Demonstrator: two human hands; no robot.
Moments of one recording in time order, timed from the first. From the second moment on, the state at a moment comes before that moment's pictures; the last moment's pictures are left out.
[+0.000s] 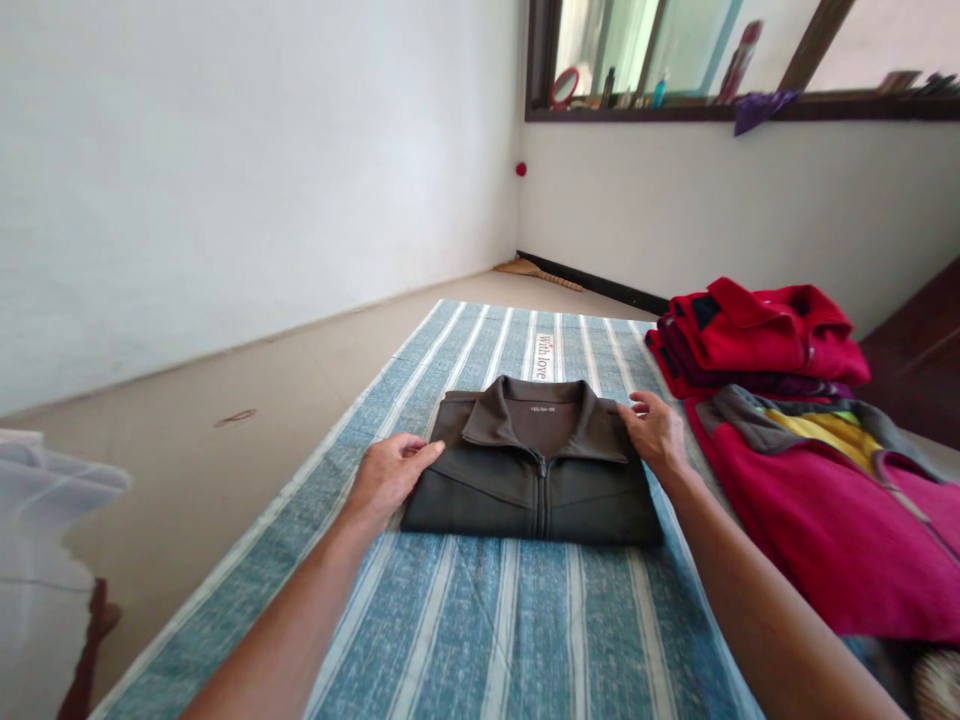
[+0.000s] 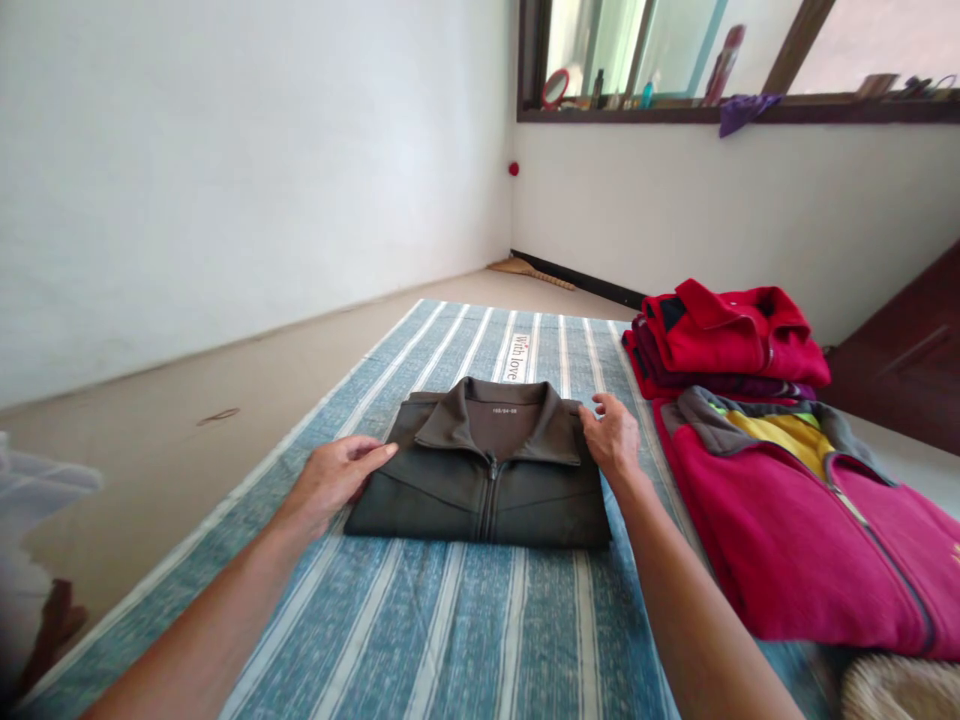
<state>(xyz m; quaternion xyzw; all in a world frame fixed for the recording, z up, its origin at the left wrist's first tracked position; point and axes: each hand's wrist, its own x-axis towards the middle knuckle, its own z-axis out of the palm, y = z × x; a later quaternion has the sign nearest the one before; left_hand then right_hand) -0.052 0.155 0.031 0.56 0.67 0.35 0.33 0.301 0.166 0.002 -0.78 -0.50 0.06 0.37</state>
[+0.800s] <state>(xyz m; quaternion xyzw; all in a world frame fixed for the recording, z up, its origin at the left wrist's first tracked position) -0.065 0.122 0.021 0.59 0.68 0.31 0.31 0.293 0.073 -0.008 -0.78 -0.46 0.22 0.35</state>
